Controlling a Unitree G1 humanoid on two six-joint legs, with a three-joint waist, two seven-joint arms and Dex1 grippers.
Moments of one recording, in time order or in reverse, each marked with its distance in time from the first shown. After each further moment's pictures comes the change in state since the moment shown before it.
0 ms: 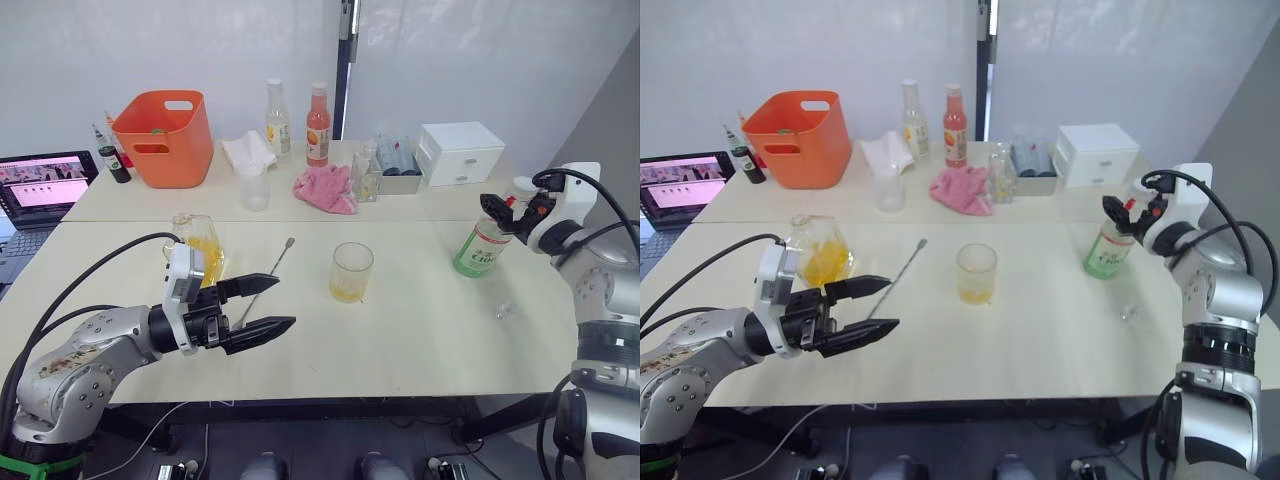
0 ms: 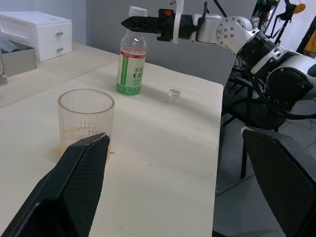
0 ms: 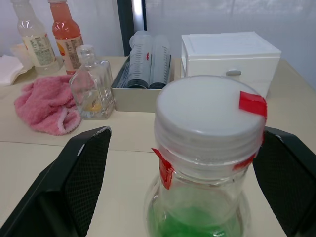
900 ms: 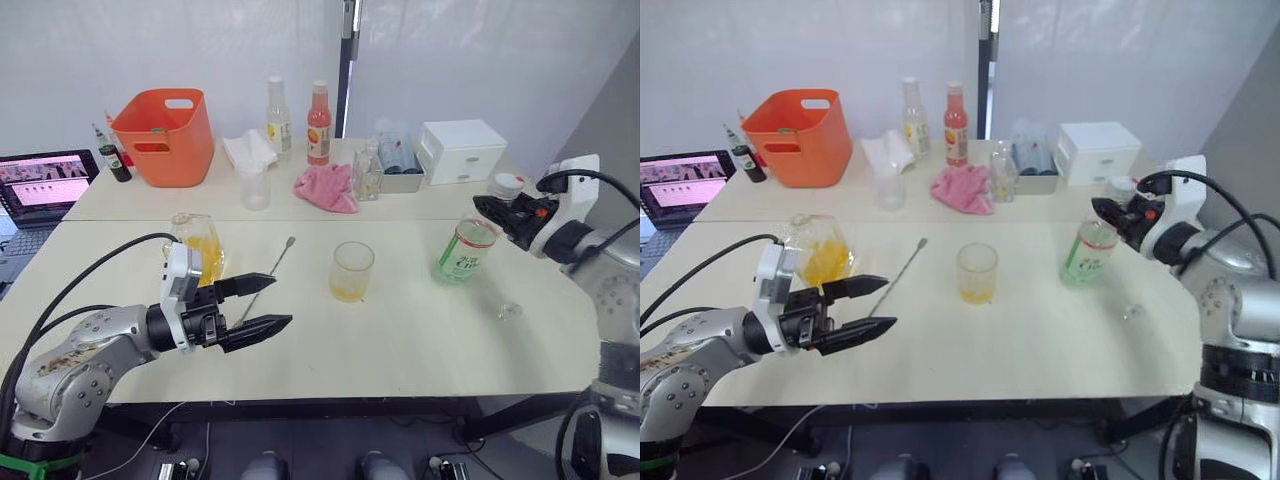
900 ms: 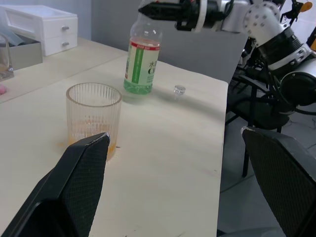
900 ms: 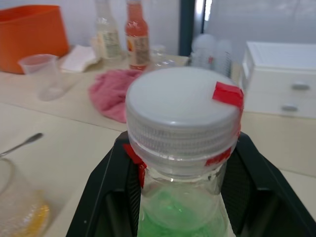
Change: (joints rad) left arm -0.005 0.019 0.004 0.039 0.015 -0.001 -0.028; right arm 0.167 -0.072 -0.041 -0.532 0.227 0.293 0.099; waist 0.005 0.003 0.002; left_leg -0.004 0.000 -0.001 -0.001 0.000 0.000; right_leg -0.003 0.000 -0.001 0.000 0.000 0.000
